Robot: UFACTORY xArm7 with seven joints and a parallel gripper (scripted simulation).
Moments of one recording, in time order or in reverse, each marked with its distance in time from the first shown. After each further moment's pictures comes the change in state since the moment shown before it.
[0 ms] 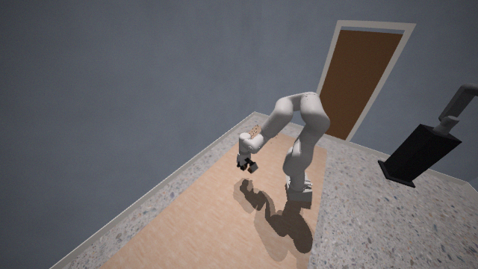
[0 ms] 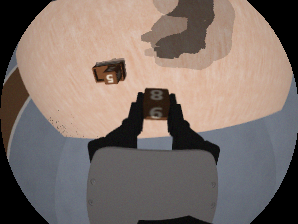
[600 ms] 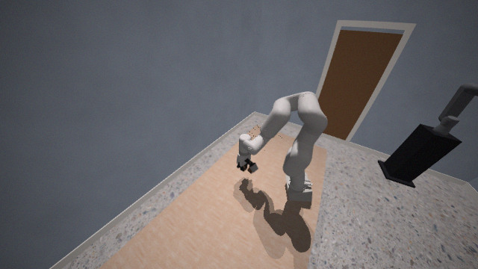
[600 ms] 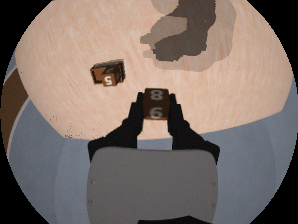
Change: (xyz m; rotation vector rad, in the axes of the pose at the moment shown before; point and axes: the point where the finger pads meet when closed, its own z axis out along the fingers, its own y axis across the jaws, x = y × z) arm 0.000 0.000 0.008 -0.002 -0.001 -0.003
